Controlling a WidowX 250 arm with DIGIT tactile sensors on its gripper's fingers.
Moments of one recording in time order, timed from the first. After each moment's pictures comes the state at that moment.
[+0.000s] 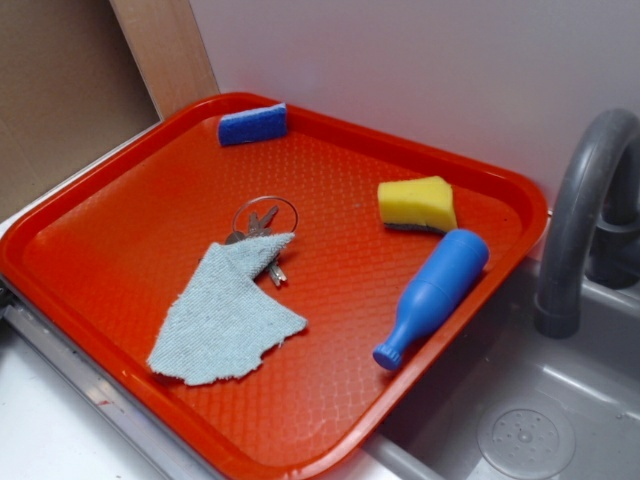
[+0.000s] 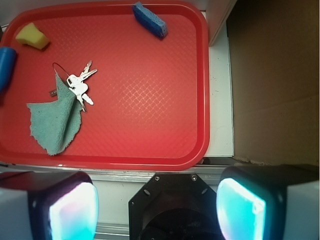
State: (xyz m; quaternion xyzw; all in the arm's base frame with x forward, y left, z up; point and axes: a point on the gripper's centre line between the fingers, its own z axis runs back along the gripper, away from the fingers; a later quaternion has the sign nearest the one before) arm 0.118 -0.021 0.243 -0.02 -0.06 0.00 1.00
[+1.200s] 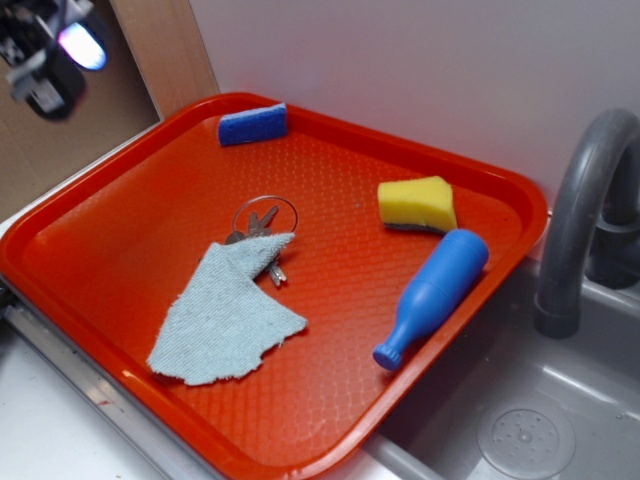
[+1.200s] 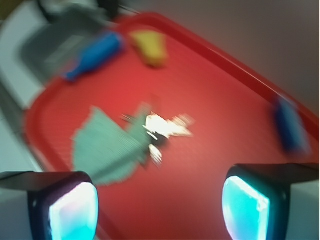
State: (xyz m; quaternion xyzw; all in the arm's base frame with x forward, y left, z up) arm 0.201 -0.125 0.174 -0.13 -0.18 -0.39 0.89
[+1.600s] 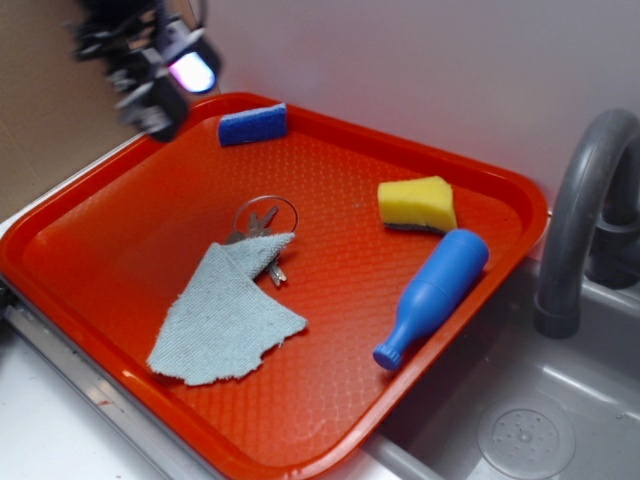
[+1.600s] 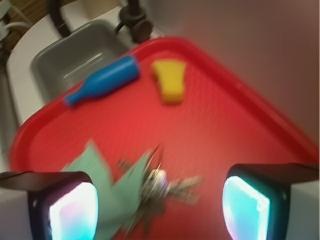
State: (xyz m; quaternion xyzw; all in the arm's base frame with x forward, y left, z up) arm 0.258 -0.159 0.143 -0.15 -0.17 -0.42 0.88
